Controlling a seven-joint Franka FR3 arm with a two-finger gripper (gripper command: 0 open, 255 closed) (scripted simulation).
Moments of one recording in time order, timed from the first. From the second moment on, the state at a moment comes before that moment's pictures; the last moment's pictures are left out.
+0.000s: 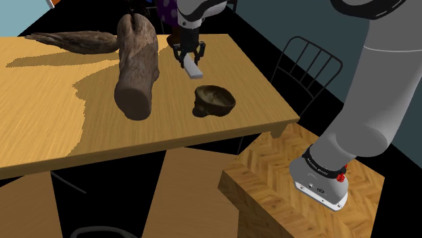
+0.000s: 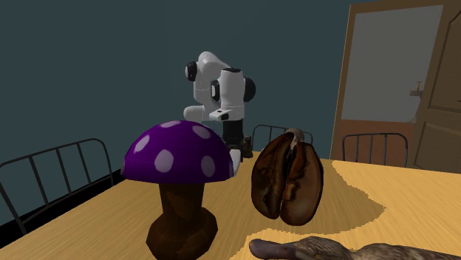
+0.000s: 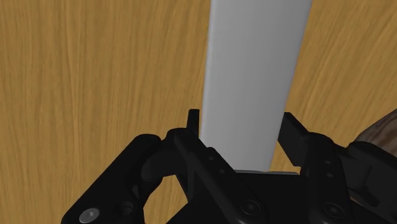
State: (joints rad) arm 0.05 0.34 0.11 -1.69 -0.02 2.03 0.48
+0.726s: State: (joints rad) arm 0.05 0.31 0.11 -1.59 -0.01 1.90 0.48
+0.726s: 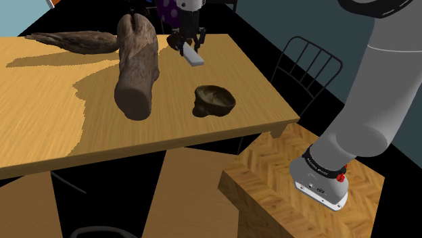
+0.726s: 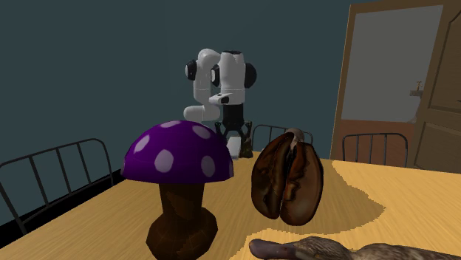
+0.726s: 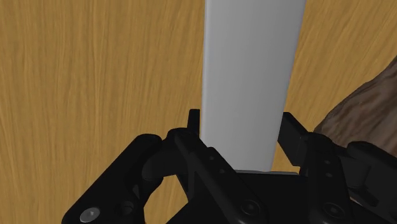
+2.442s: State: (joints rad) arm 0.14 -0.30 0.21 -2.19 0.09 1.89 0.64
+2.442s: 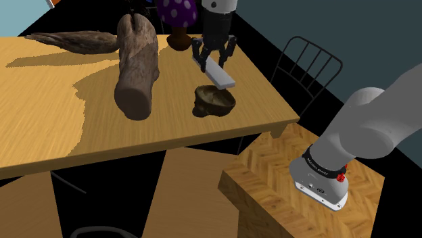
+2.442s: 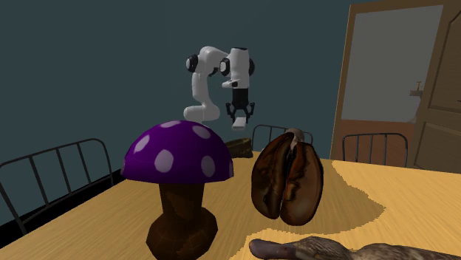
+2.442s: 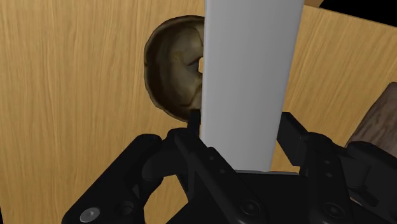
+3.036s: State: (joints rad) arm 0.15 -0.32 0.22 -2.31 0.10 2.01 0.65
